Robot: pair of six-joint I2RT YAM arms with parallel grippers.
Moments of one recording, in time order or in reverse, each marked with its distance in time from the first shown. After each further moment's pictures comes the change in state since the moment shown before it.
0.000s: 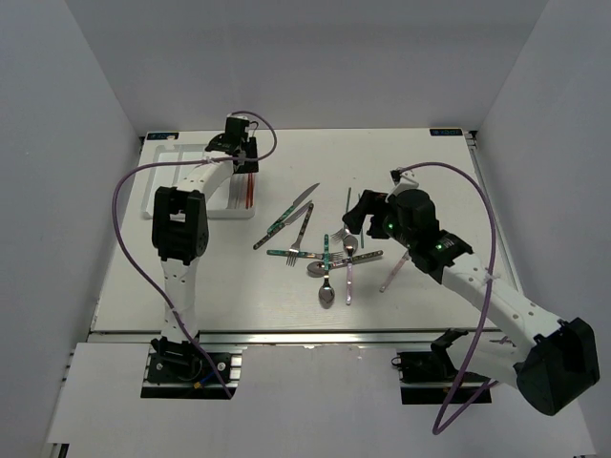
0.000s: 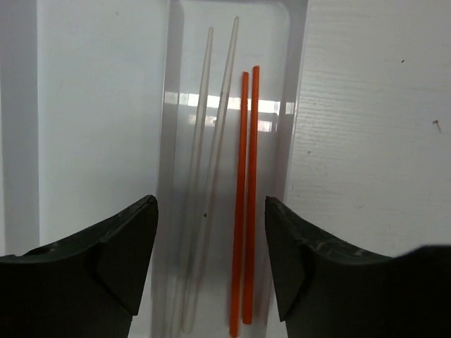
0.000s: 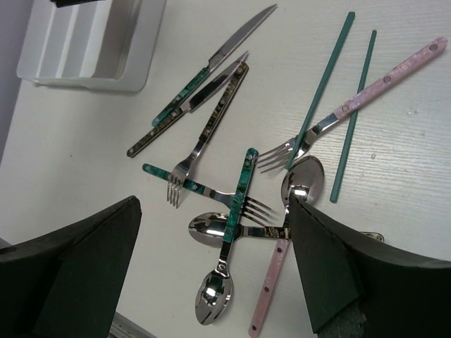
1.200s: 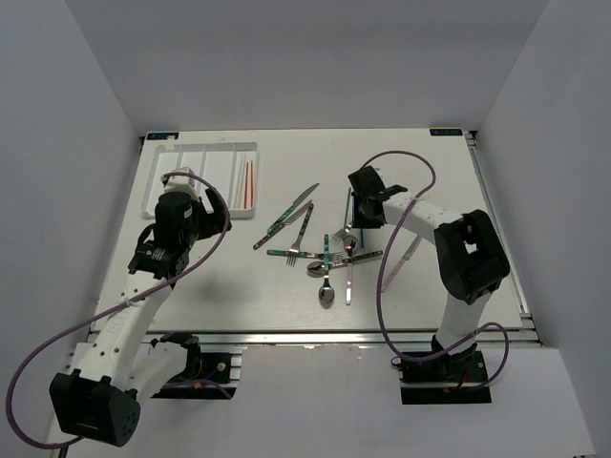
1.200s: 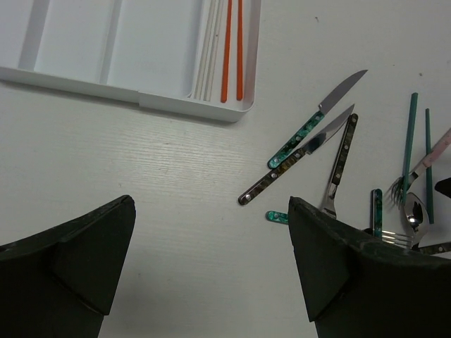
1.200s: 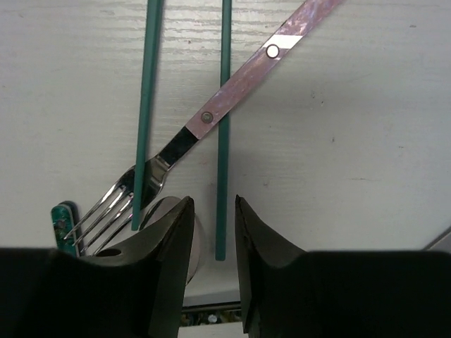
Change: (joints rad) left arm -0.003 -1.325 -1.074 0.048 0.093 -0.183; right arm -0.055 0.748 0.442 -0.317 0.218 -0.125
